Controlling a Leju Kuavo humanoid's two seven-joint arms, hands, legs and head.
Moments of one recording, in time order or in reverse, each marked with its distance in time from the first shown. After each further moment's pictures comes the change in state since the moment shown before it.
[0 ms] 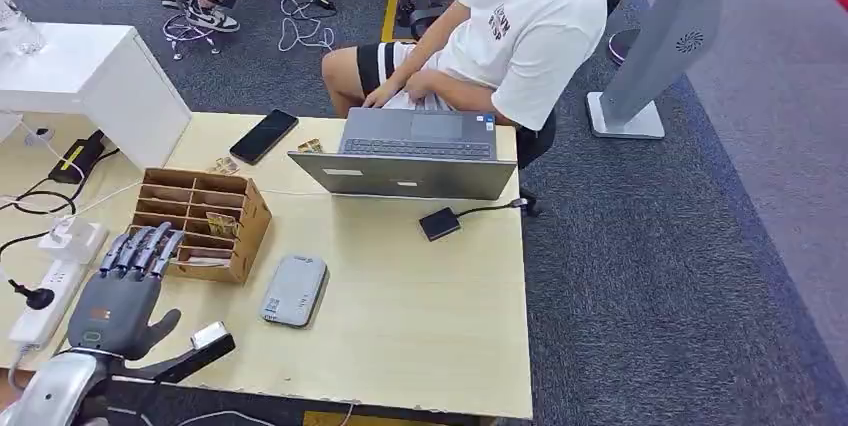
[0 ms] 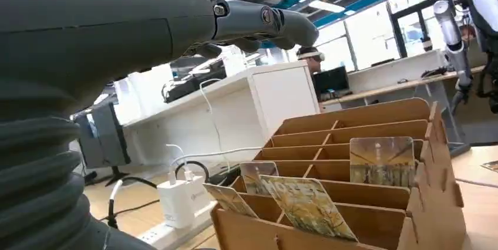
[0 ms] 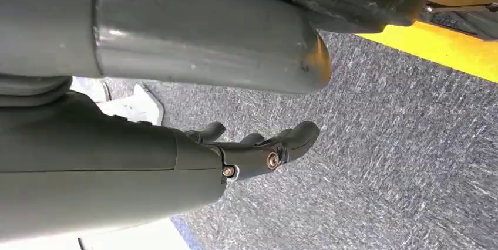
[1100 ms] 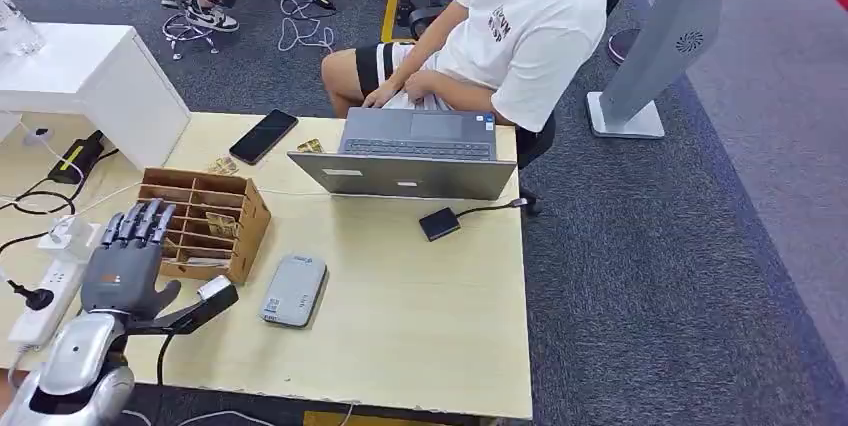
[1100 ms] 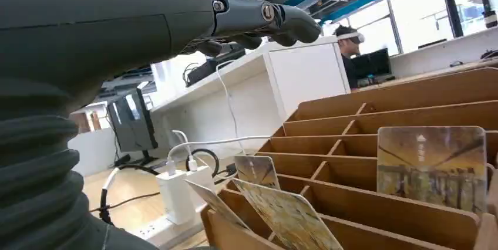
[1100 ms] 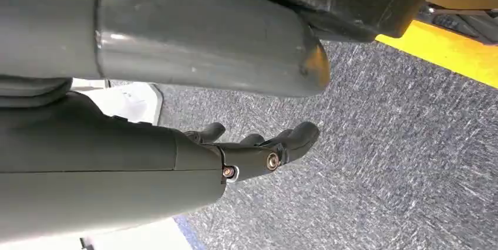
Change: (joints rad) left arm -0.197 -0.113 0.041 0.232 -0.069 -0.011 -0.025; right arm -0.009 0.000 0.002 0.000 0.043 0.017 0.003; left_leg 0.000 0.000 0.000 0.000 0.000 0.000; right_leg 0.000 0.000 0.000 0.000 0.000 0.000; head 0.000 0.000
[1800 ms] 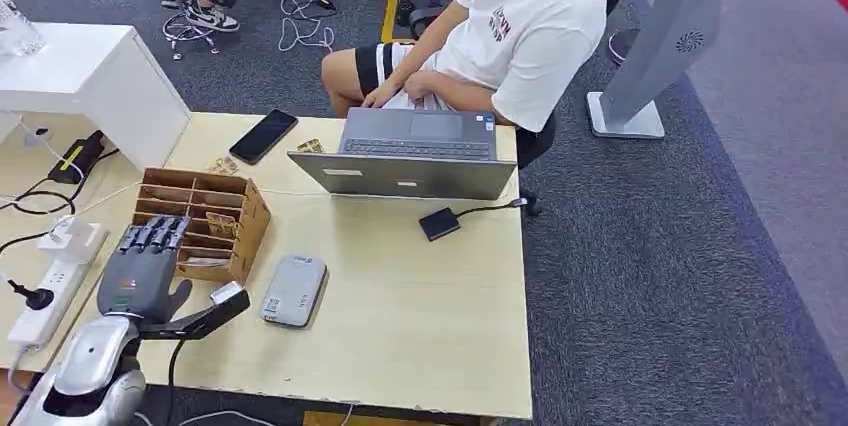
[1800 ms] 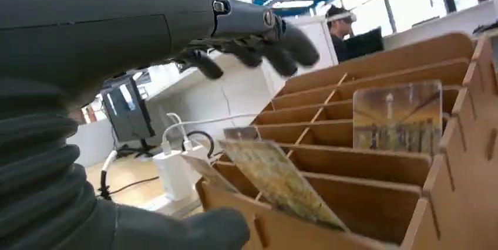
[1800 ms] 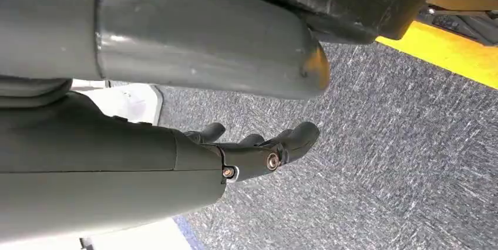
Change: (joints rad) left arm 0.000 -0.010 -0.035 0.003 0.010 -0.067 0.026; right arm 0.000 0.000 0.000 0.000 0.000 0.004 0.002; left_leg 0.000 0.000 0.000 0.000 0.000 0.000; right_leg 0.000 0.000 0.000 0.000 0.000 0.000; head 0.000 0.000
